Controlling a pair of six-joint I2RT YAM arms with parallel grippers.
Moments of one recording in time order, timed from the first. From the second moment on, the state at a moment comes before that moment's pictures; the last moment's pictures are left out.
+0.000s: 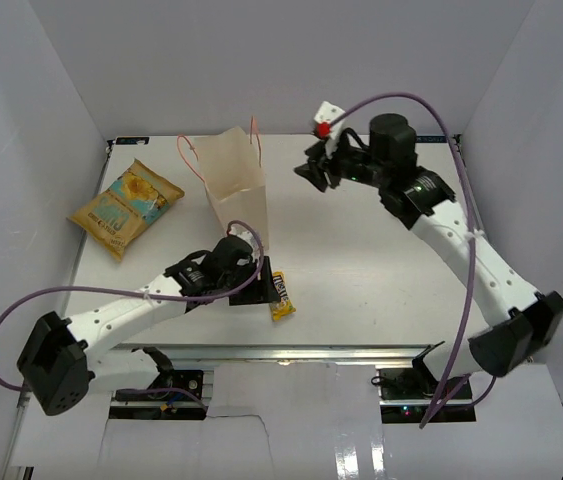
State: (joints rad) left arm -0.80 1.11 0.72 -0.46 0.13 -0.78; right arm 0.65 1.52 1.67 -0.32 -0.42 -0.36
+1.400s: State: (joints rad) left arm -0.71 1.42 1.82 -0.86 -0.34 -0.55; right arm 0.07 1.18 0.94 -0.45 -0.64 -0.37
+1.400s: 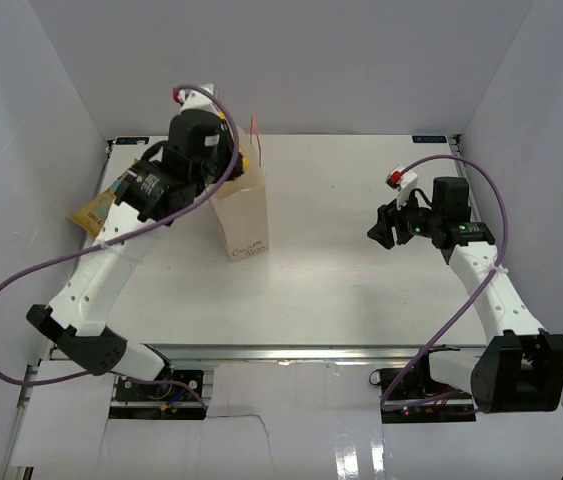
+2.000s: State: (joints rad) left arm -0.40 1.89 2.13 -0.94 -0.26 -0.39; right arm 0.04 1.30 1.00 -0.45 -0.49 -0.37
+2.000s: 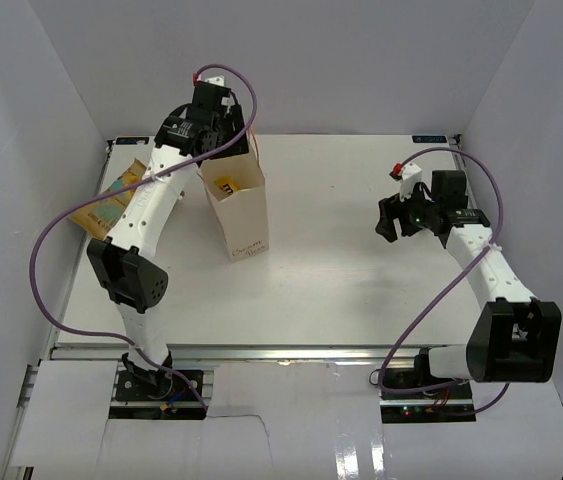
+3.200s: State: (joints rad) left arm -0.40 0.91 1.28 -0.77 -0.30 -0.59; right arm -0.10 2.19 1.74 -0.80 -0.33 -1.05
